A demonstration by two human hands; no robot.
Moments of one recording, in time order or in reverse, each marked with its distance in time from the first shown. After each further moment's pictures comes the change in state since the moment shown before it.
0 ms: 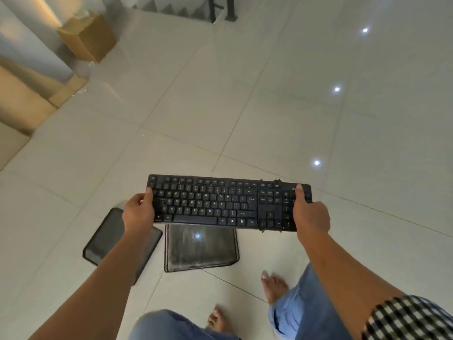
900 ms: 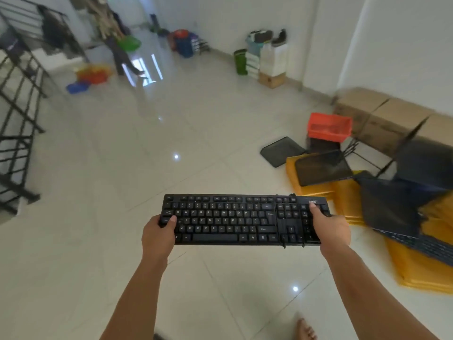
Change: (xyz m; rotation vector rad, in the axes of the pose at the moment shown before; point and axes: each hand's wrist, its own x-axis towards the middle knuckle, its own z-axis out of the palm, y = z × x) left_hand -0.471 0.322 0.089 0.051 -0.864 0.694; right_hand -0.157 0.169 -0.549 0.655 0.673 0.439
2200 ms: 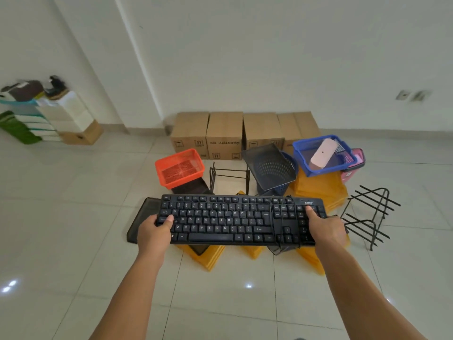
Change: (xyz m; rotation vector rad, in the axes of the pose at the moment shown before) left_hand 0.167 0.307 0.614 0.246 -0.750 0.326; right_hand 0.366 -0.114 -0.176 0.316 0.673 0.492
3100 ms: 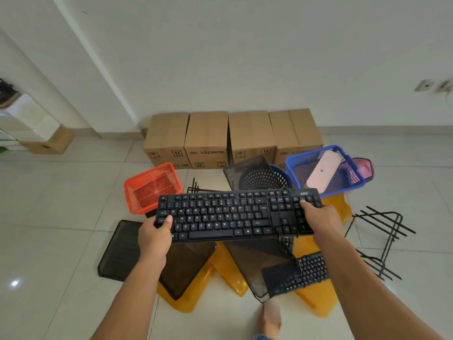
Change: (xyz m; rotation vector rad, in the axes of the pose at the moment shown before) left_hand 0.169 0.127 0.245 0.049 0.008 -0.079; right_hand 0.288 -0.165 0.063 -0.060 -0.127 0.042
